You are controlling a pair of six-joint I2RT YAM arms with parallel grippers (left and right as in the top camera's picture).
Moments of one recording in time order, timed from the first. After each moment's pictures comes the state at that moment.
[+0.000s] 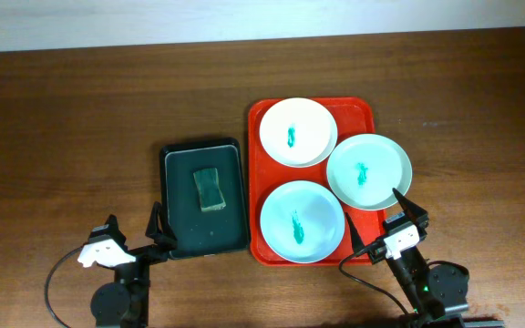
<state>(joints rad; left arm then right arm) -0.02 0.01 0.01 -0.08 -0.08 -0.39 0.11 0.02 0.01 -0.05 -0.25 -0.26</state>
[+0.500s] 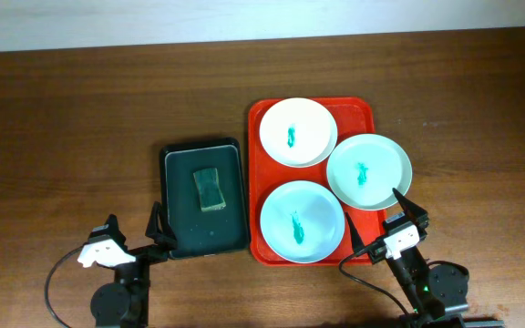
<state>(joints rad) -0.02 0.01 0.01 -0.07 -0.07 -0.39 0.11 0.02 0.01 -0.05 -0.25 -0.26</state>
